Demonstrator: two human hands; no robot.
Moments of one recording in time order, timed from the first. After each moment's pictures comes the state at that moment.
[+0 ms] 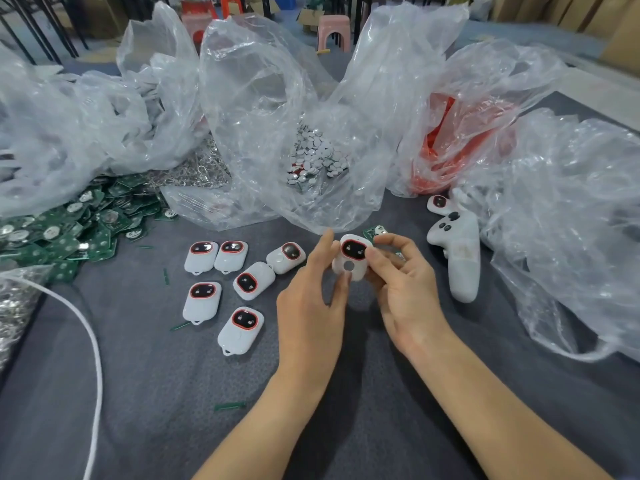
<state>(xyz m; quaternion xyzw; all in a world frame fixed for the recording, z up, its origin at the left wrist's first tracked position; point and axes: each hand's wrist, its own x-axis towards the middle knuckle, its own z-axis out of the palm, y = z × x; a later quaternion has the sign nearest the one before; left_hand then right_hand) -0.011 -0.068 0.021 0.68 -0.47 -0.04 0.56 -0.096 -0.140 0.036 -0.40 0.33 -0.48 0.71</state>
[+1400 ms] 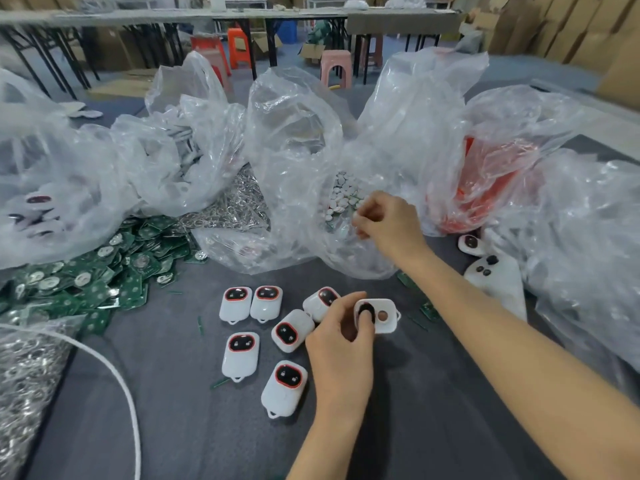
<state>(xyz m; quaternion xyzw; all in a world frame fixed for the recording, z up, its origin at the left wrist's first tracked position) 0.009 -0.082 0.024 0.66 -0.31 -0.24 0.64 -0.010 -0.255 0.066 -0.76 0.41 -0.36 0.36</state>
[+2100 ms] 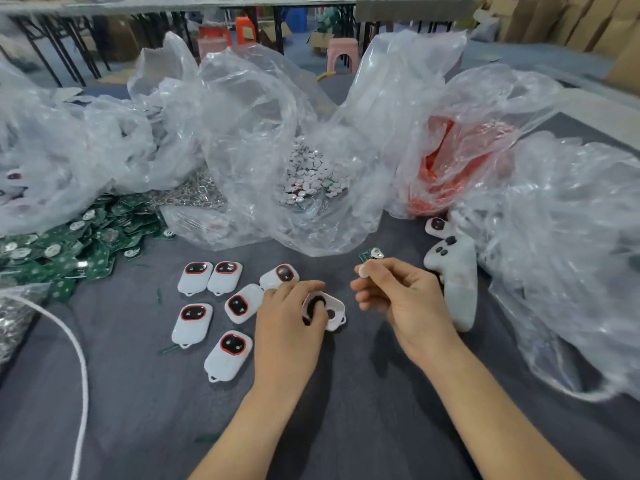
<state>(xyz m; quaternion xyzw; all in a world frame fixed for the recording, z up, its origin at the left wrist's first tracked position) 0.007 -0.078 0.015 0.78 -0.47 -0.04 0.41 -0.111 -0.165 0.042 -0.48 0.33 -0.40 0.70</state>
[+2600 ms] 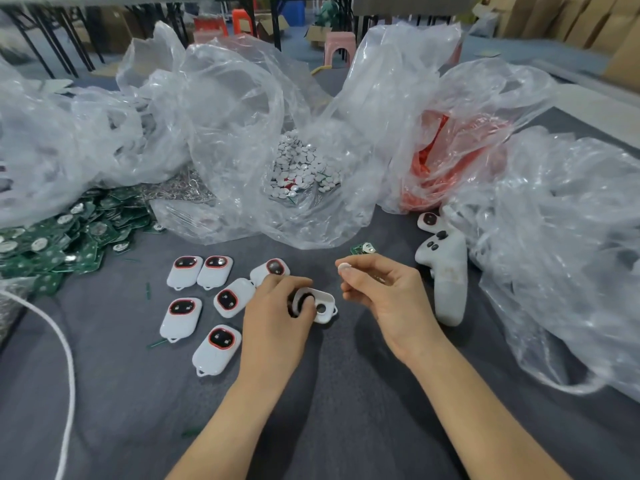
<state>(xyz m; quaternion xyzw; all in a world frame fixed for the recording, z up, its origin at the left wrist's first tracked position) 0.011 -0.077 0.015 0.79 -0.45 -0.07 0.42 -0.110 -0.162 0.040 -0.54 0.32 -0.39 0.68</state>
